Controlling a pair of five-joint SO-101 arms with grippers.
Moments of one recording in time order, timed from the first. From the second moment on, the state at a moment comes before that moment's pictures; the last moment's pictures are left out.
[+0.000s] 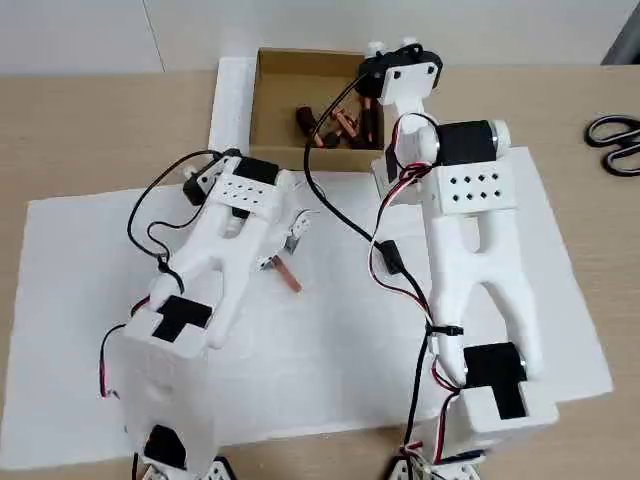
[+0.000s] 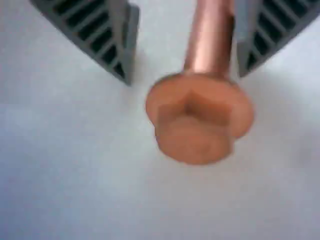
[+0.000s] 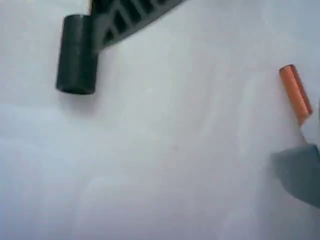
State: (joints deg) left arm 13.8 31.7 -10.4 82.9 67.6; right arm -11.1 4.9 -19.8 88.8 7.3
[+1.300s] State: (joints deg) left arm 15.2 23.8 -30.9 95.7 46.0; right arm -2.5 9.8 -8.8 89.2 0.9
